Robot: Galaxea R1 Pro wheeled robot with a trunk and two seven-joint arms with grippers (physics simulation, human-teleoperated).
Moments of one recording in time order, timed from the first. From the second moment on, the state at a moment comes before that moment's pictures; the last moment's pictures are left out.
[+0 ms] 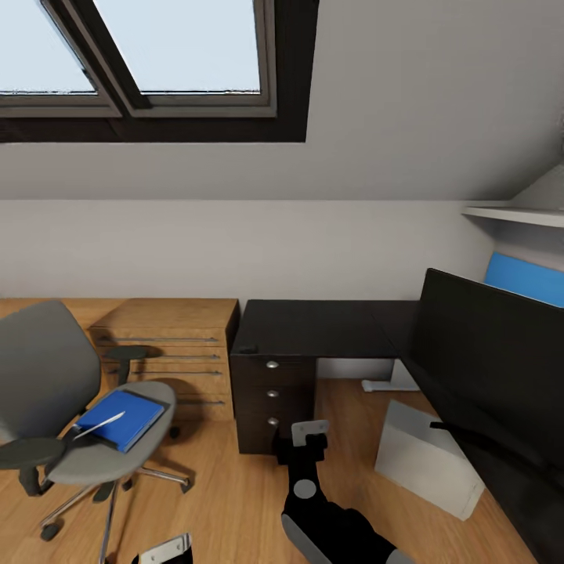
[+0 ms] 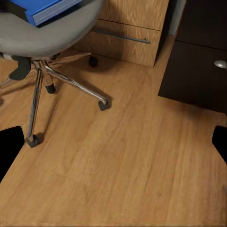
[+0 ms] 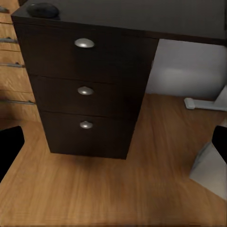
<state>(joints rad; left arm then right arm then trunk) 0.03 -0.09 -0.03 -0.90 0.10 -0.23 0.34 -0.50 0.13 0.89 -0.84 -0.49 0.03 -0.72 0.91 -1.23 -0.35</state>
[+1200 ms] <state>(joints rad) 0.03 -0.09 -0.03 -0.90 0.10 -0.23 0.34 -0.50 0.13 0.89 -0.81 -0.48 0.01 -0.72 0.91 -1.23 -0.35</state>
